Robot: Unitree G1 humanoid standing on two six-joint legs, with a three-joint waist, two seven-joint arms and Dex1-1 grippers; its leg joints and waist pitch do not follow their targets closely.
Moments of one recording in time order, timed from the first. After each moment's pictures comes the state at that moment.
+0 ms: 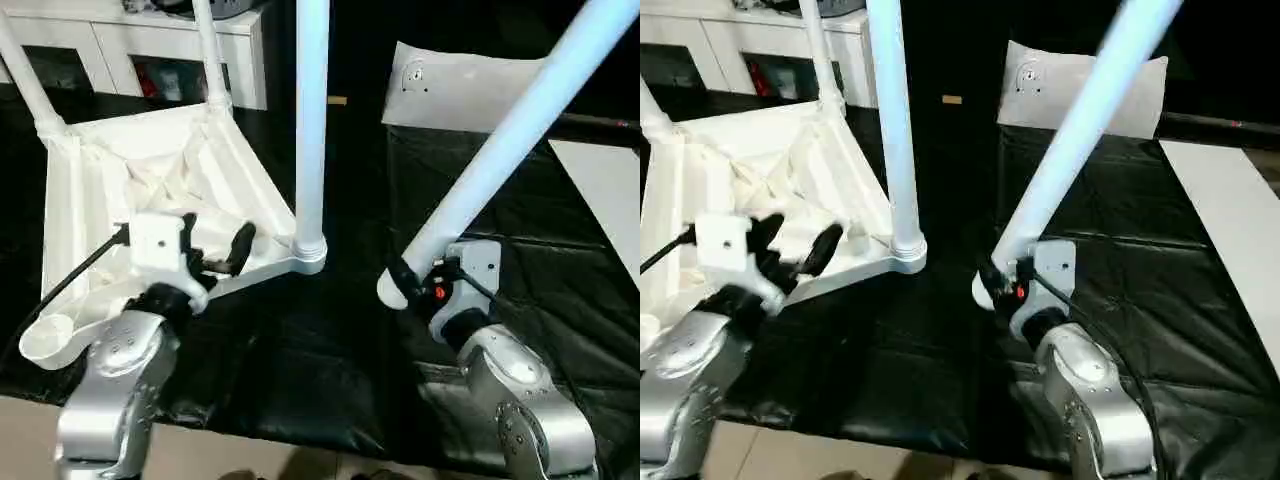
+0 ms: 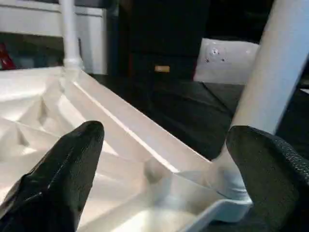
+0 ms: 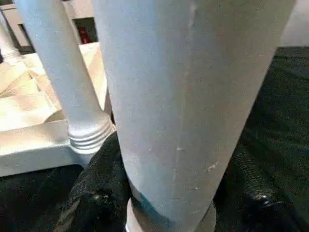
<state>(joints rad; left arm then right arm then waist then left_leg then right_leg) -0.08 0.19 0.07 -0.34 -0.24 0.41 -0.18 -0.02 -0.11 0.05 -0.33 0.26 0.49 0.20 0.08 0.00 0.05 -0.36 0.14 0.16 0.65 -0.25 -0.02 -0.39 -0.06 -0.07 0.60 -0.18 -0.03</state>
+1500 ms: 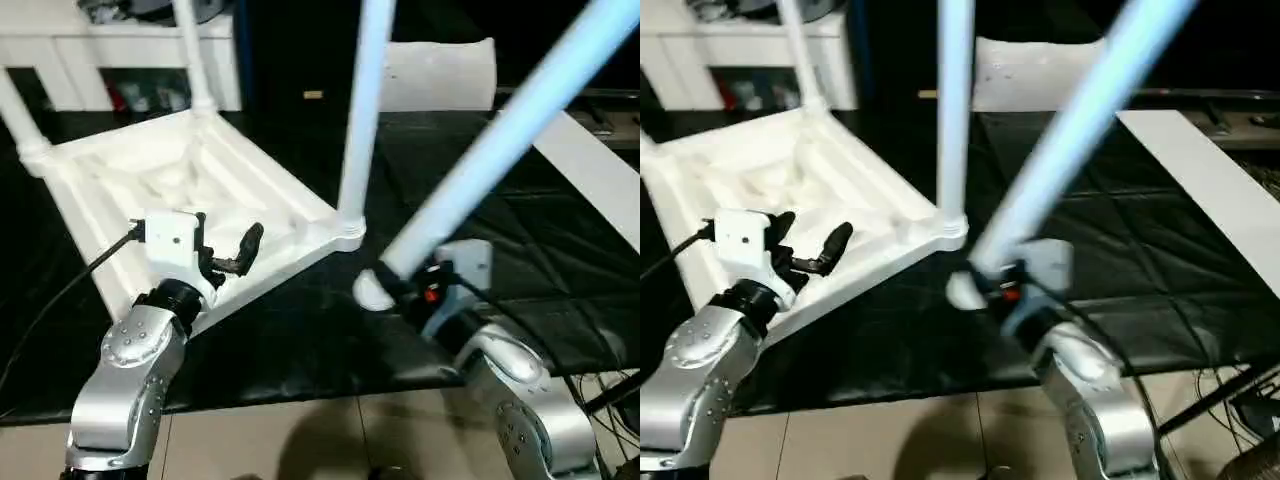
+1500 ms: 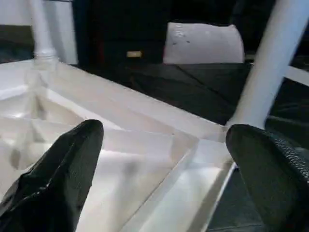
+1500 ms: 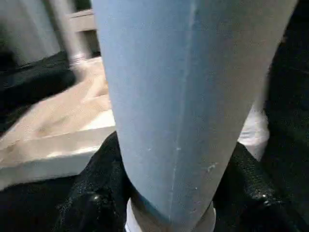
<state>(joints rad) -0.17 0.23 0.05 -0.31 -0.26 0.50 -0.24 -0.08 -0.22 0.12 -0.33 0.37 0.49 0.48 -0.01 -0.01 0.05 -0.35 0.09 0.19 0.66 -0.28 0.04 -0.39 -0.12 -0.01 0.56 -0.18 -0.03</state>
